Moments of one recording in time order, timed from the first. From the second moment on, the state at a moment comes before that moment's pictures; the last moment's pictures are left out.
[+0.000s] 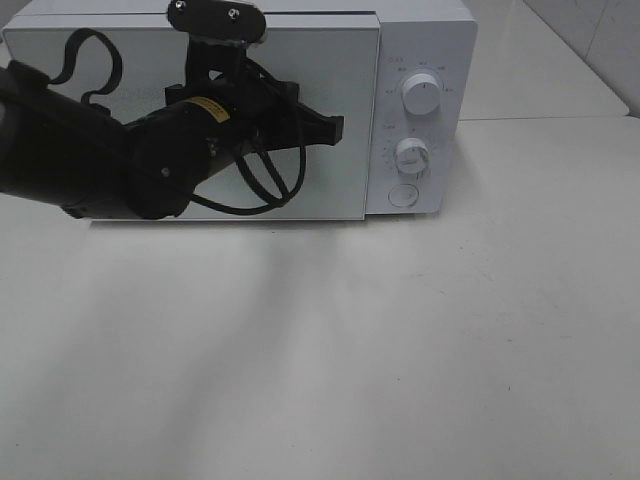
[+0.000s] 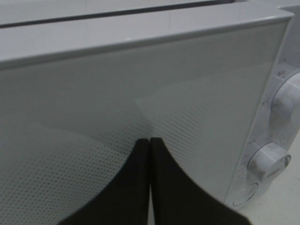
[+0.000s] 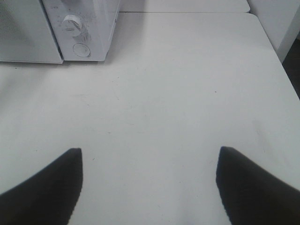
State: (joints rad) left arm -0.71 1.97 -1.06 -0.42 -0.64 0.29; right arm 0.05 0.00 -0.50 -0.02 1.01 0.04
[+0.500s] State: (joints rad) left arm -0.72 2.02 -1.17 -0.44 -0.52 0.34; right arm 0.05 0.00 -0.50 -0.02 1.01 0.04
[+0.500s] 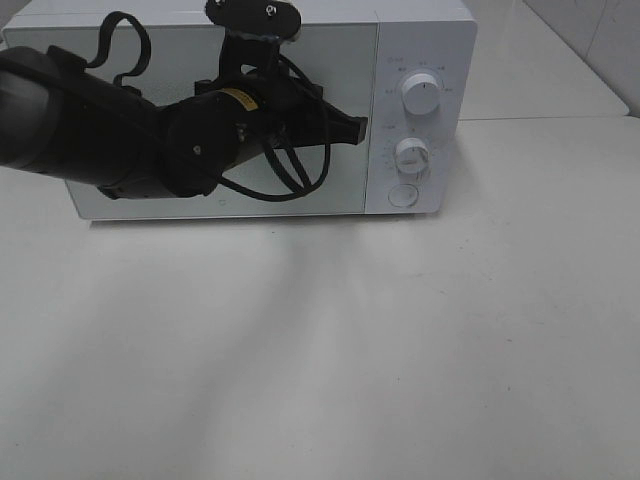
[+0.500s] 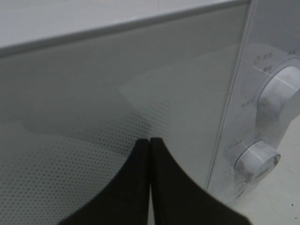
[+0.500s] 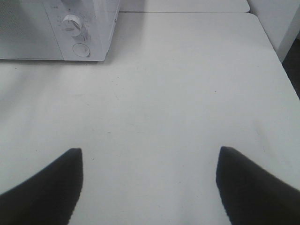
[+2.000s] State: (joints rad) left arm -0.69 1.65 -1.04 -0.42 0.55 0.34; right arm 0.05 0.00 -0.50 -0.02 1.01 0.04
